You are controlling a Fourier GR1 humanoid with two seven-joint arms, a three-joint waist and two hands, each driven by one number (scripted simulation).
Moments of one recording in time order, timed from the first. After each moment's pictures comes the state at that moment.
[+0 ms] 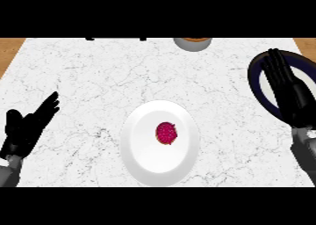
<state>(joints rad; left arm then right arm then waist) -0.13 0.62 -0.25 -1.30 0.36 0.09 0.07 -0.33 -0.55 0.22 -1.40 -0.48 -0.15 -0.16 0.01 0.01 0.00</state>
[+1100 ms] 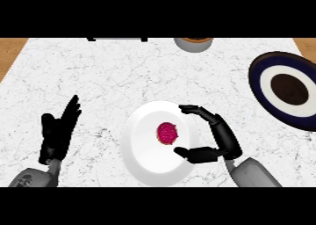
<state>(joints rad) -0.11 0.39 -0.29 -1.38 0.27 0.36 0.13 -0.28 -0.27 0.56 -1.30 -0.13 -0.27 -0.44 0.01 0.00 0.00</state>
